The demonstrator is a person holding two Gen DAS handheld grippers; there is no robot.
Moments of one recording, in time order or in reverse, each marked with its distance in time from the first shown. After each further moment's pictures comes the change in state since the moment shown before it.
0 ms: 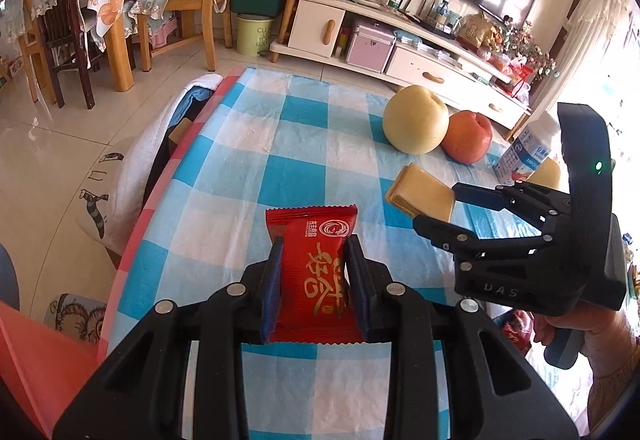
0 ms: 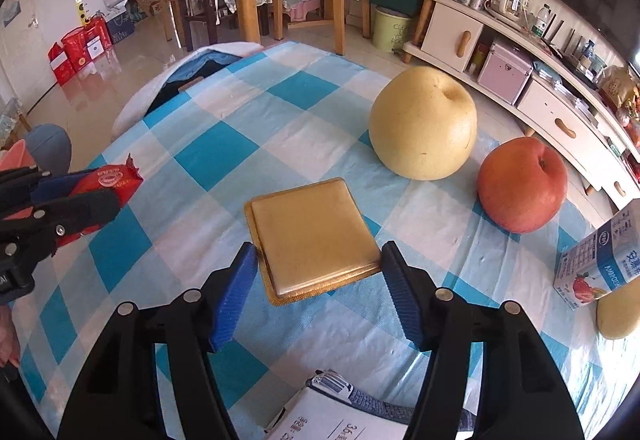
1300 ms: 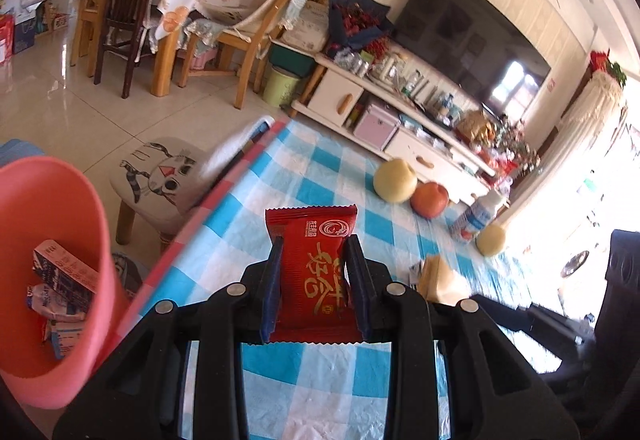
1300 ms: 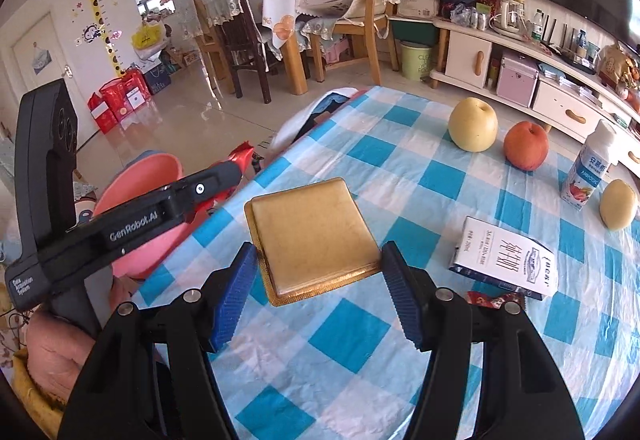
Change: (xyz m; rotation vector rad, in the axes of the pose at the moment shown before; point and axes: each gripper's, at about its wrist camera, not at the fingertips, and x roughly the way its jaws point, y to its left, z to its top) left arm -0.134 0.048 -0.072 -0.254 -0.267 -0.058; right arm -0.160 0.136 -0.076 0.064 -0.145 0.156
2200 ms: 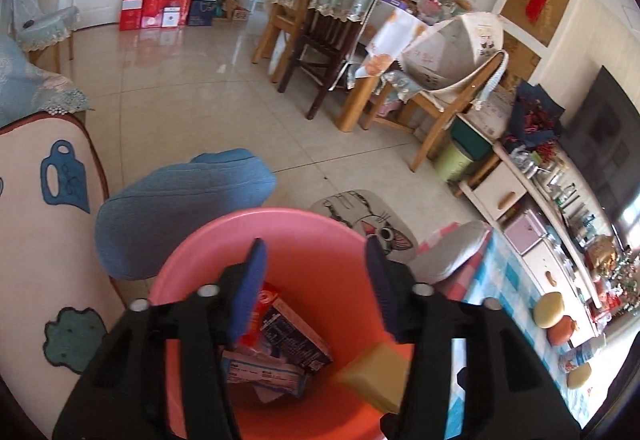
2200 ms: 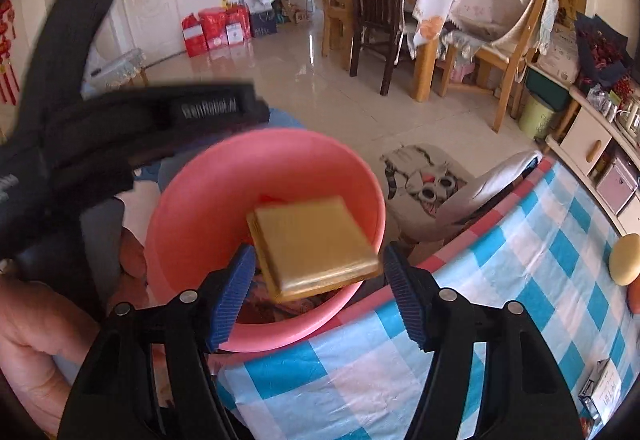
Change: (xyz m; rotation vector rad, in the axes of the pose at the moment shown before) left arm -0.076 0.172 0.042 -0.357 -0.168 0.532; right arm 0.120 0.201 0.035 -0.351 0.076 0.184
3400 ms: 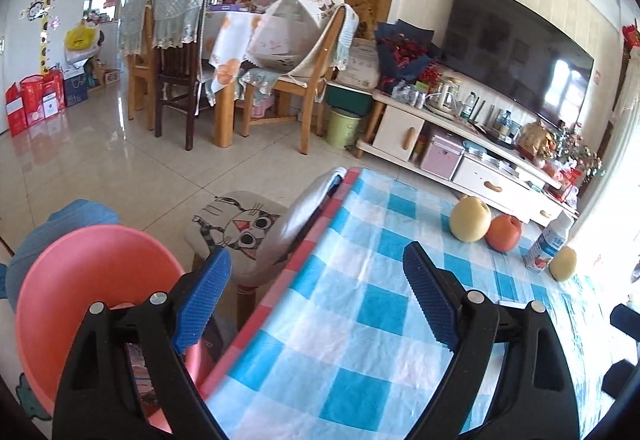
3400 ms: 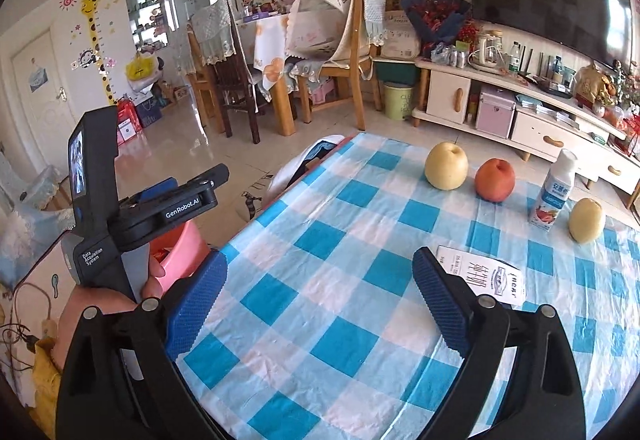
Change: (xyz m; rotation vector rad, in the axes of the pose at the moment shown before) left arm -0.031 -0.161 -0.086 0.442 -0.040 -0.299; right arm -0.198 -0.153 -0.113 0.379 -0.221 -0.292
